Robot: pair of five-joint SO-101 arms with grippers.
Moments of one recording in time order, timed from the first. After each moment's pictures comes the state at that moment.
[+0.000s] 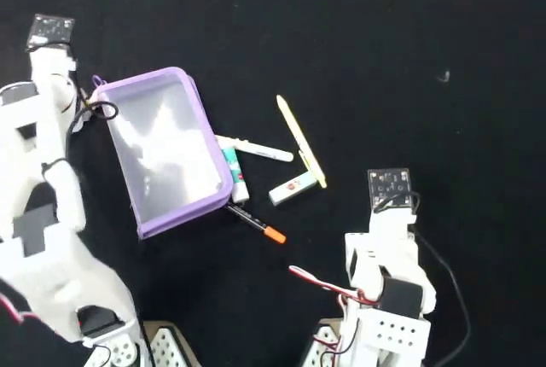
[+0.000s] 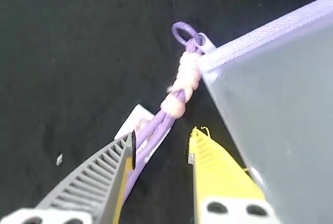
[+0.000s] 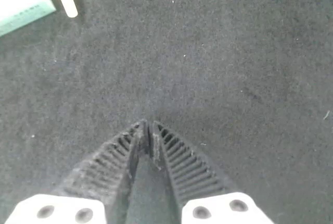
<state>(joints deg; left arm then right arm) -27.1 14.4 2.2 47.5 -28.2 14.3 -103.1 96.7 73.6 14.7</state>
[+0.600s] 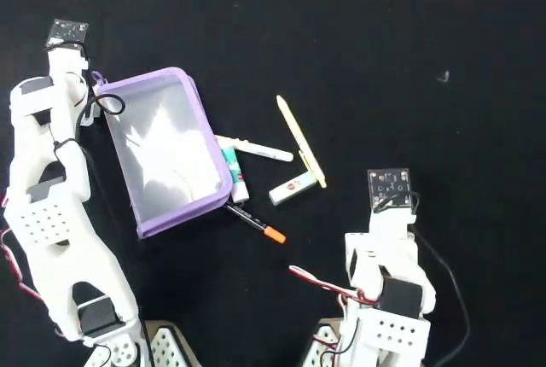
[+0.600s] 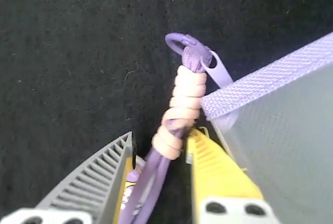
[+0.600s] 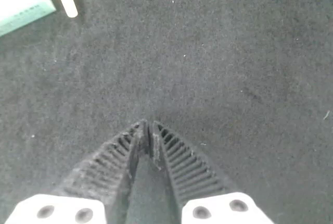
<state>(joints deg) -26.0 37.7 -17.2 47.4 -28.0 14.3 -103.1 96.7 73.6 14.7</state>
